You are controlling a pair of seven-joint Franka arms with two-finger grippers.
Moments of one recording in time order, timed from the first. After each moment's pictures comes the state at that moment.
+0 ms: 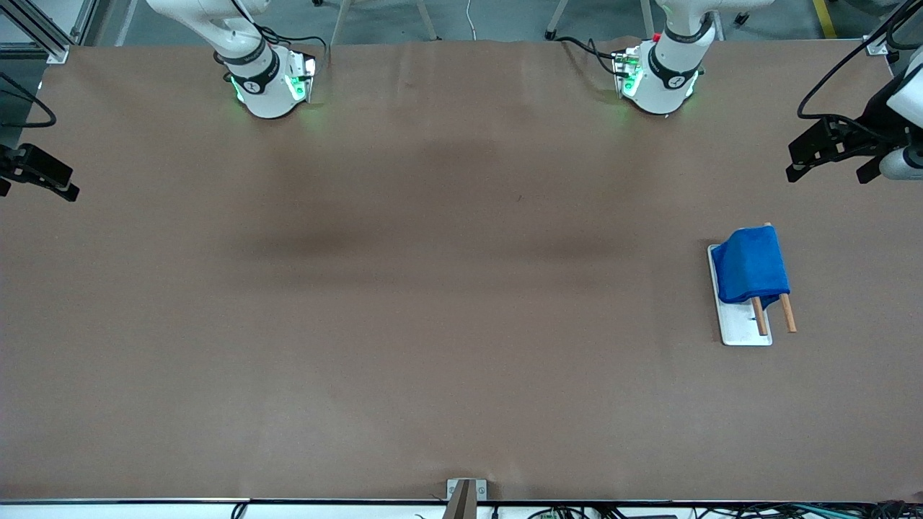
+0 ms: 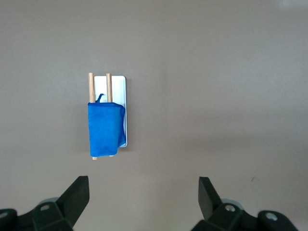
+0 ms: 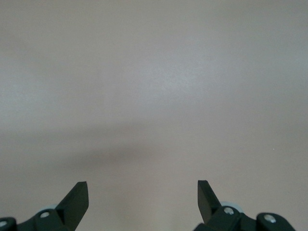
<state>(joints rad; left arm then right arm) -0.03 -0.03 -0.05 -1.51 -0.01 1.53 -0.05 0.01 0.00 -0.07 -1.51 -0.04 1.54 0.01</state>
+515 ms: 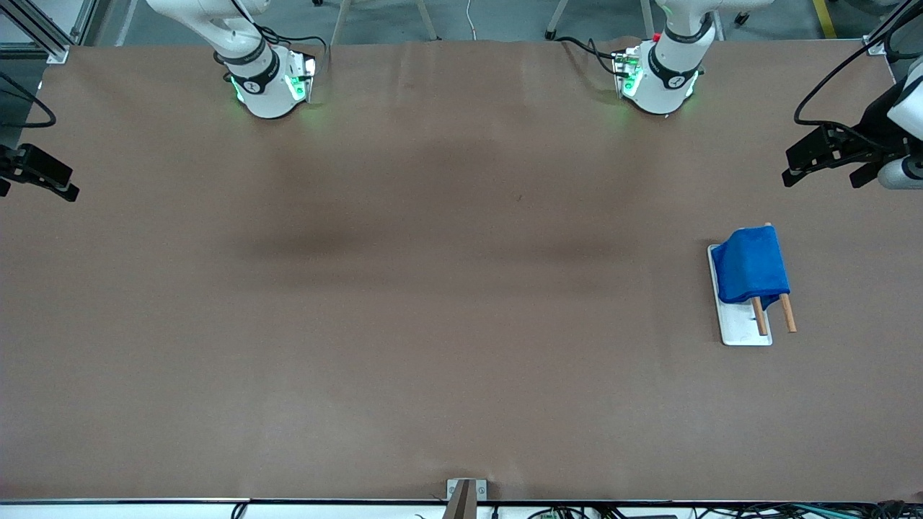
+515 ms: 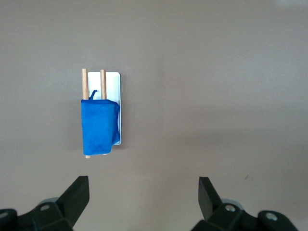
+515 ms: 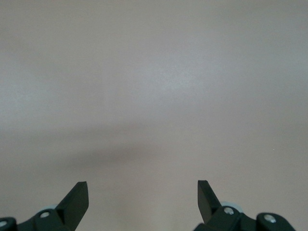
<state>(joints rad) -0.02 -0.01 -0.05 -1.51 -0.03 1.53 -0.06 0.01 0.00 -0.07 -1.51 -0.04 1.54 0.01</state>
